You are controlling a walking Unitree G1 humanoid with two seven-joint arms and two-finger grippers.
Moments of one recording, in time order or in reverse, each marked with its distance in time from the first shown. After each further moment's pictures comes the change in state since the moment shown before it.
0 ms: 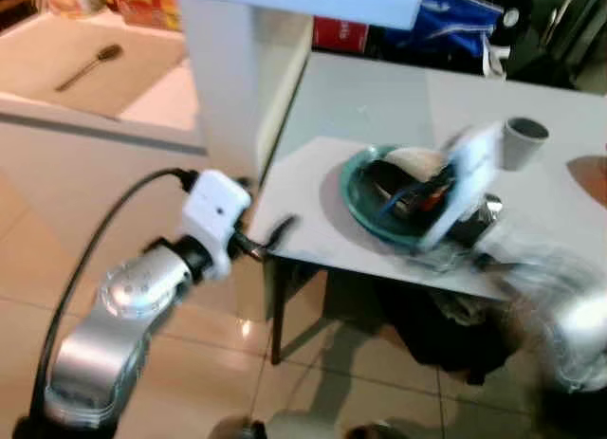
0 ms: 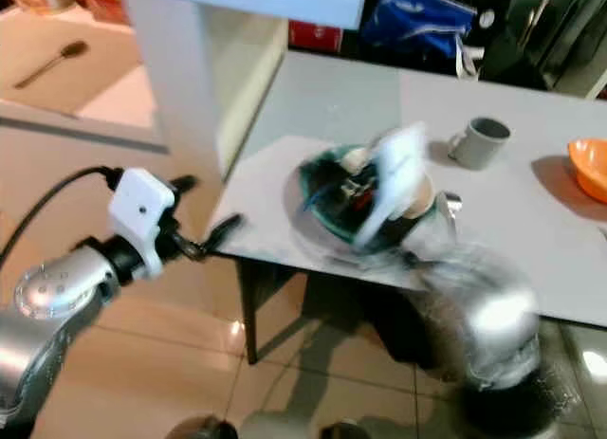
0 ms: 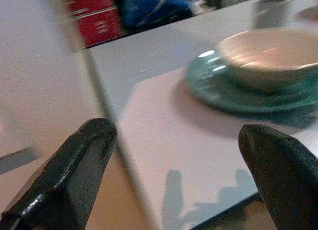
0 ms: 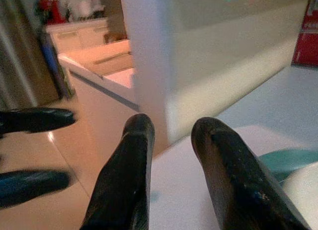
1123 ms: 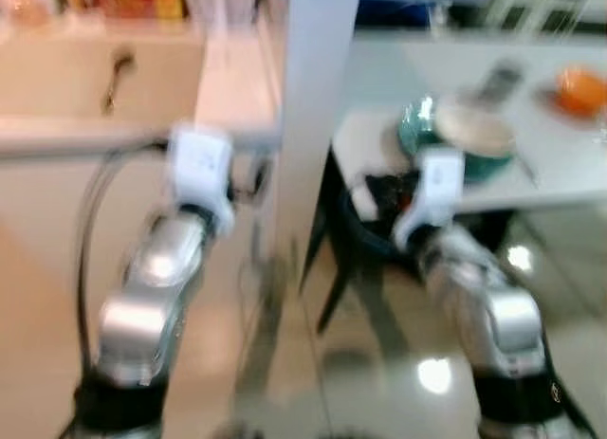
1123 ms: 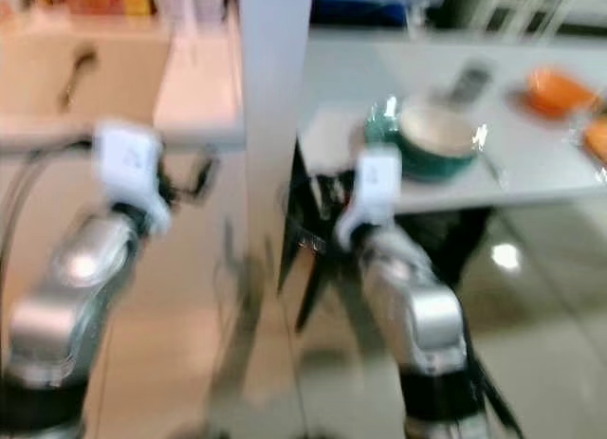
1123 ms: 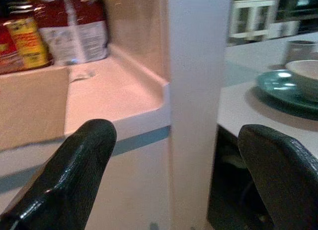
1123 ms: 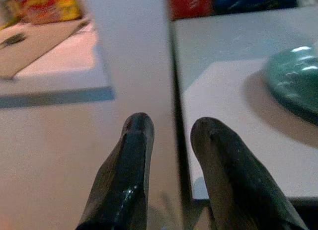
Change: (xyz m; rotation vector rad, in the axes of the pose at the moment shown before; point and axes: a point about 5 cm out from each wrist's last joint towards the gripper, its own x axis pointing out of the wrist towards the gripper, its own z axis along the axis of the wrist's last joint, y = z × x) left arm 0.024 0.012 0.015 -0.112 -0.081 0.328; right arm 0.025 -0.023 -0.028 0.064 0.051 -0.385
